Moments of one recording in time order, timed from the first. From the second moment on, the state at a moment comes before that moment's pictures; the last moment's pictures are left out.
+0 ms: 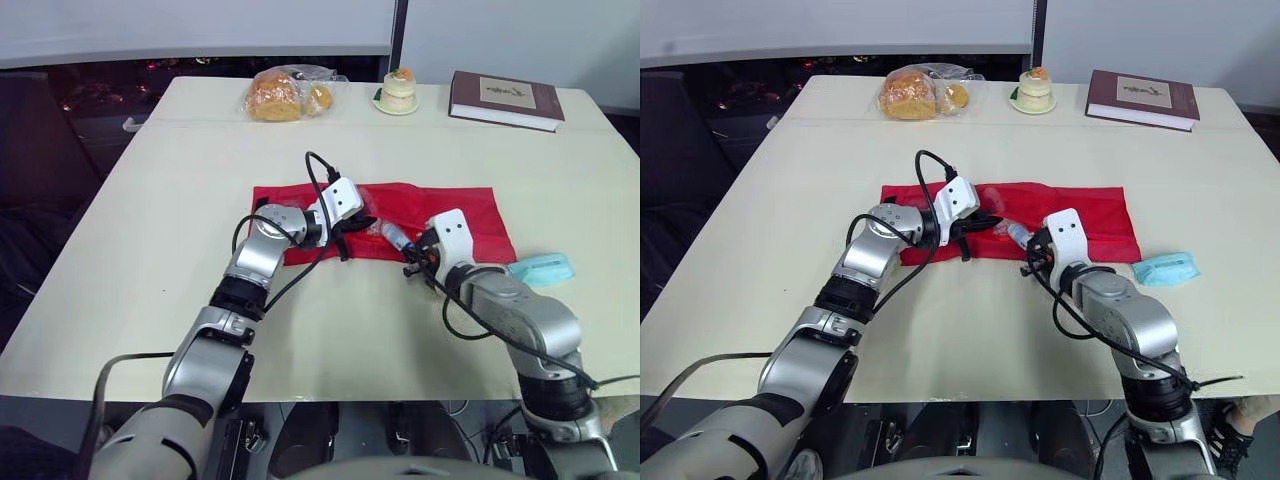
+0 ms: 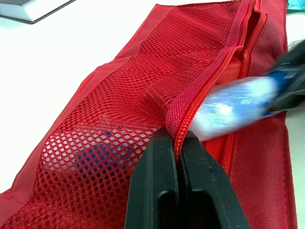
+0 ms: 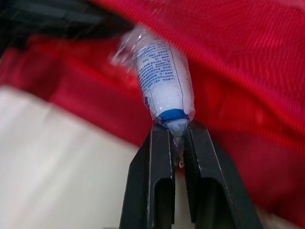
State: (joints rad) left arm -0.78 0.31 -0.21 0.48 0.02 0.12 -0.95; right arm -0.37 -0.18 0.09 -0.39 0.33 1.08 0.11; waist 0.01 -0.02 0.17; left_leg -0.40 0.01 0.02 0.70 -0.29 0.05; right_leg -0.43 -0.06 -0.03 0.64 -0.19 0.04
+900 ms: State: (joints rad) left arm -0.77 0.28 -0.21 0.48 0.02 0.12 -0.94; right arm -0.63 0.09 -0.01 0.19 0.19 0.69 0.00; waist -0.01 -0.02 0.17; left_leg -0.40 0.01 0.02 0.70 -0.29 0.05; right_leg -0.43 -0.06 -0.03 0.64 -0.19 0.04
